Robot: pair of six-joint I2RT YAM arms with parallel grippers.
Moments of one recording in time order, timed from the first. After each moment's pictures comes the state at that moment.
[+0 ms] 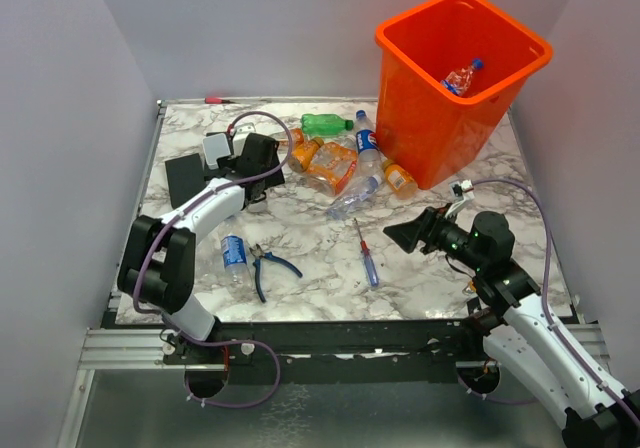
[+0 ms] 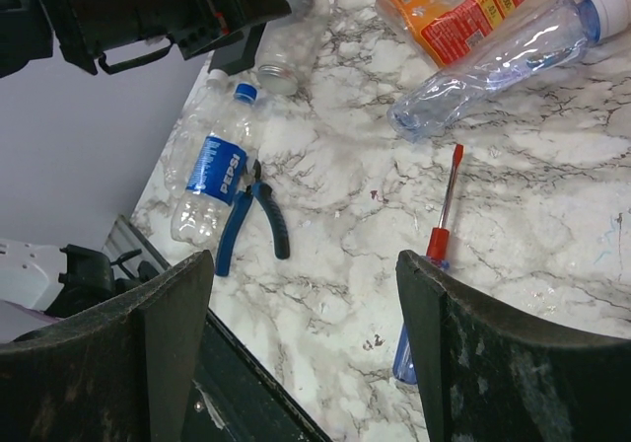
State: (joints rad) left arm -0.37 1.57 1.06 -0.25 -0.43 -0.50; right arm 0.41 0.59 0.44 -0.06 -0.37 0.61
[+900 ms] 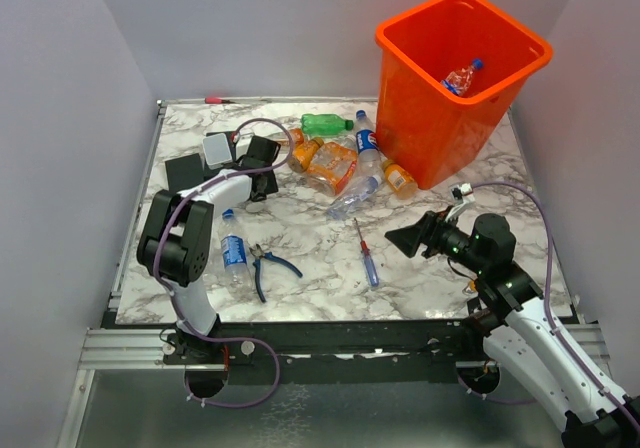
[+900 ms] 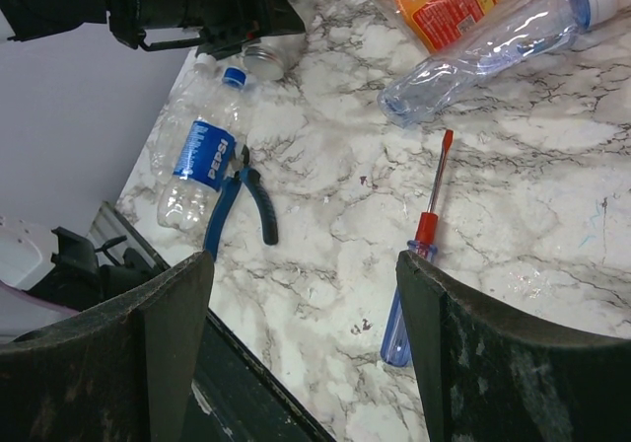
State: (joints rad) left arm -0.32 1.79 1.14 -0.33 -0.44 -0.51; right arm 0.41 0.56 0.44 -0.12 -0.37 0.57
